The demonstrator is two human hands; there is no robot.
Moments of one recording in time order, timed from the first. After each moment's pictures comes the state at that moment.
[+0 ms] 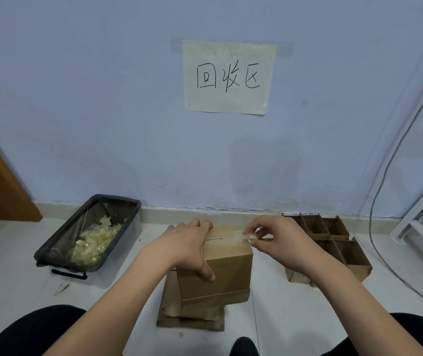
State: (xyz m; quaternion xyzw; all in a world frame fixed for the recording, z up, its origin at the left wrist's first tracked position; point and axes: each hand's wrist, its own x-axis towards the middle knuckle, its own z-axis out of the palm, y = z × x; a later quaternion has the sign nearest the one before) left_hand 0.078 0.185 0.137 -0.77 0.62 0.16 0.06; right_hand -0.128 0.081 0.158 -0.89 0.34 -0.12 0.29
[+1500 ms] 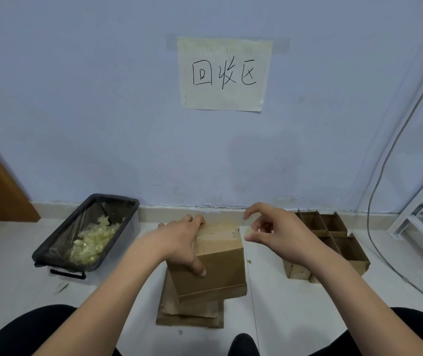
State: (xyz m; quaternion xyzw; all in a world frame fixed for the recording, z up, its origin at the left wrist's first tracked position) left_hand 0.091 0.186 0.139 -0.77 0.61 0.20 0.04; right_hand -0.134 0.079 0.166 -0.87 0.35 -0.13 0.31
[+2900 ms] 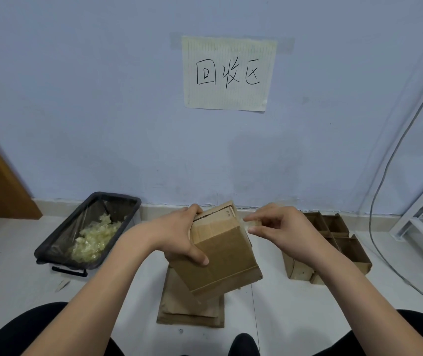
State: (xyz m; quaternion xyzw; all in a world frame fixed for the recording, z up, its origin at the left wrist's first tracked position) left_hand 0.102 0.194 0.164 -0.75 0.59 0.27 -0.08; right_hand -0.134 0.078 0.168 -0.83 0.34 -0.19 0.39
